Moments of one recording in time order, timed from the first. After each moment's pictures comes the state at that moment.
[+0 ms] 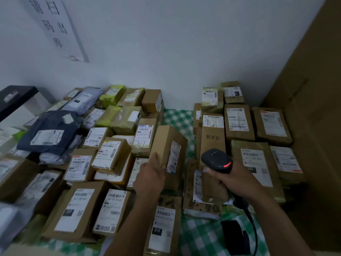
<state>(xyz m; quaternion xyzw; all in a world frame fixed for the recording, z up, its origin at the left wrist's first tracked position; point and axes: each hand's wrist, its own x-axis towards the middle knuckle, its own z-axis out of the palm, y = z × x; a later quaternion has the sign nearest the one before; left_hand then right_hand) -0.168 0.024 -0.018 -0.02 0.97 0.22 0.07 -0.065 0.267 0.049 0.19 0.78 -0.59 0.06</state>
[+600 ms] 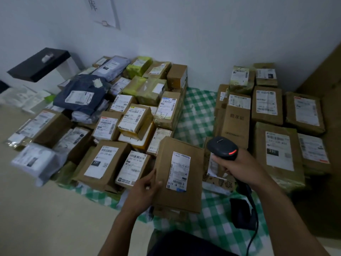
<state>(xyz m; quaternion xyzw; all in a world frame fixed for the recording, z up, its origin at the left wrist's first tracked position) -0.038 -0.095 -0.032 -0.05 0.85 0.48 0.22 -0.047 0.224 0.036 0.14 0.80 -0.57 0.10</state>
